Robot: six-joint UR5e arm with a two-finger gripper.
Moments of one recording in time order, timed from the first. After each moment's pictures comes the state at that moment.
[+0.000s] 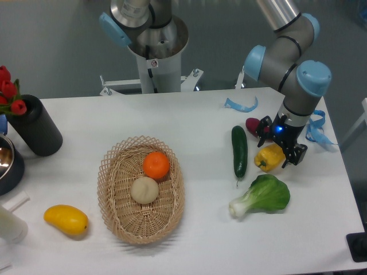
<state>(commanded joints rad) 2.89 -2.02 -1.77 -0.87 1.34 1.76</state>
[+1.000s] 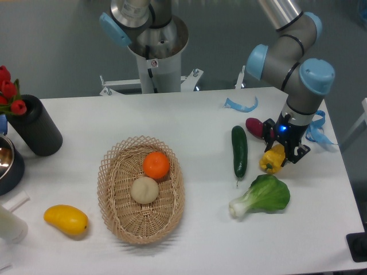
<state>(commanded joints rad) 2.90 -1.99 -1.73 -0.88 1.33 1.75</state>
